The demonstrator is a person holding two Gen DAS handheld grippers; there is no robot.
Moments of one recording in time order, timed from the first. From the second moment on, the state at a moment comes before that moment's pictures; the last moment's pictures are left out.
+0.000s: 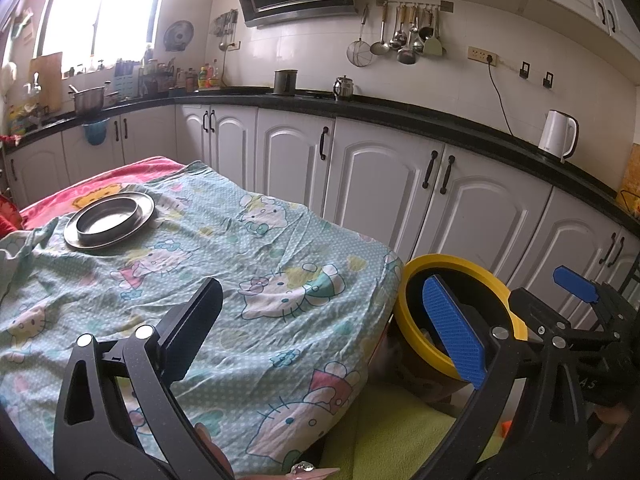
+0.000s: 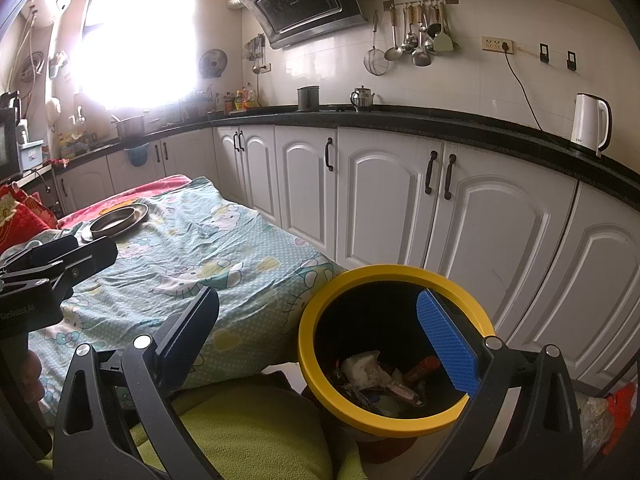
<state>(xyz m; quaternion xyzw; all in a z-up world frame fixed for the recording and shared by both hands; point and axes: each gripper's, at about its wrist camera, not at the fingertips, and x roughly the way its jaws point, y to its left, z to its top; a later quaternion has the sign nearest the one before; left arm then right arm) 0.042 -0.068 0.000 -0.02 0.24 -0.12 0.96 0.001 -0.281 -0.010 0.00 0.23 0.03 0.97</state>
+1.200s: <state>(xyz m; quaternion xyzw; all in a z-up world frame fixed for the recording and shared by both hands) 0.045 0.025 -0.018 -0.09 0.30 0.00 0.95 0.031 -0.232 -0.008 -0.01 0.27 0.10 0.96</state>
